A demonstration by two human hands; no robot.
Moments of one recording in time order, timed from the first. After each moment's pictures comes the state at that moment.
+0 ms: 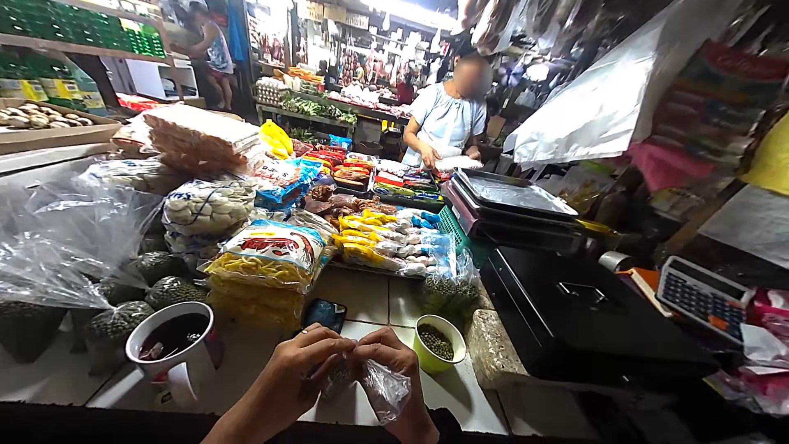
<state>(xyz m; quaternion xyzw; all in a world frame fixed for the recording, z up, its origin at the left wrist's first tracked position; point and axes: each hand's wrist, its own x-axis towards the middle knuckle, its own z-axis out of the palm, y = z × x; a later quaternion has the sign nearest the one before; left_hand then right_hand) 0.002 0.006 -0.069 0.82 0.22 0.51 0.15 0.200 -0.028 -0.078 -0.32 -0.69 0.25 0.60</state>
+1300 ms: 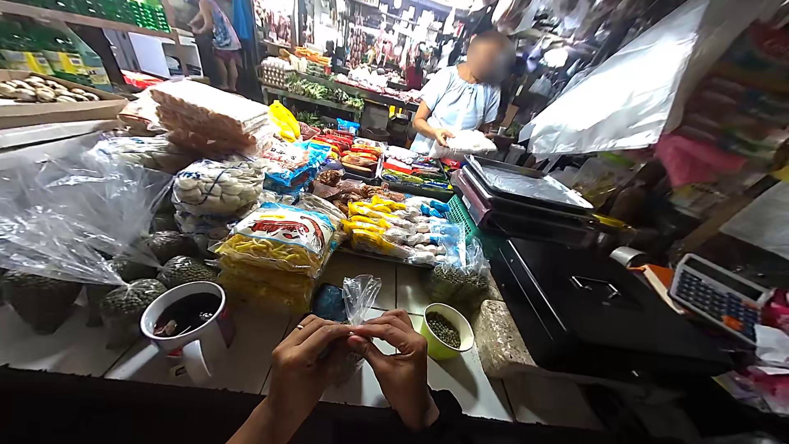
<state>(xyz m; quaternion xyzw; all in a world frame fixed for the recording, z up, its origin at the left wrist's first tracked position) 0.023 -0.007 -0.091 0.70 0.33 0.63 0.06 0.191 -0.020 -0.076 -0.37 -0.70 0.13 0.60</state>
